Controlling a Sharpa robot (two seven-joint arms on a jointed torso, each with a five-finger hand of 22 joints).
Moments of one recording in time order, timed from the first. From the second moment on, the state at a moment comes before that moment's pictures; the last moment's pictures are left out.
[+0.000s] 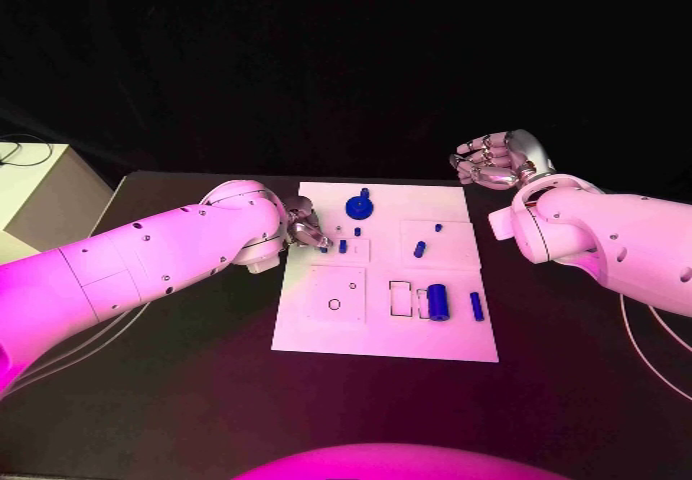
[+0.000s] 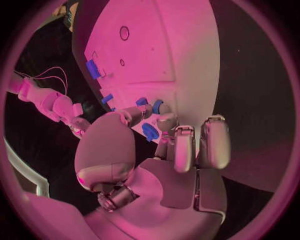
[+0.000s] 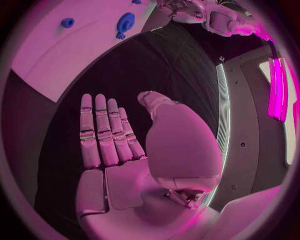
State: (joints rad) left arm 1.19 -0.62 0.08 1.30 -1.19 0.09 -0.53; left_hand 1.00 -0.25 0.77 0.17 0.22 0.87 0.03 0.75 0.91 1.25 -0.03 1.21 0.82 1.47 -0.08 1.56 1.31 0.08 1.40 0.03 1.45 1.30; right arm 1.32 -0.76 -0.12 1.31 -0.57 -0.68 0.12; right_hand 1.30 -0.24 0.35 0.26 0.53 0.83 0.21 0.25 0.25 1.02 0.17 0.27 0.06 1.10 0.13 0.09 0.35 0.17 1.04 0.24 0.07 0.10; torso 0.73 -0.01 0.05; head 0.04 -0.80
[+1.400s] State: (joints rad) left arm 1.19 -0.64 0.08 1.32 -1.20 0.10 -0.53; left_hand 1.03 -0.24 0.43 0.29 0.22 0.85 0.06 0.72 0.90 1.21 -0.01 1.20 0.79 1.46 -0.07 1.55 1.31 0.08 1.39 0.04 1.43 1.27; right arm 1.31 -0.77 -0.12 1.31 -0.57 -0.68 0.12; right_hand 1.30 -0.24 0.35 0.26 0.54 0.83 0.21 0.25 0.25 1.02 0.17 0.27 0.06 1.10 0.13 0.09 0.35 0.17 1.04 0.24 0.07 0.10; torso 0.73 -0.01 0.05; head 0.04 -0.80
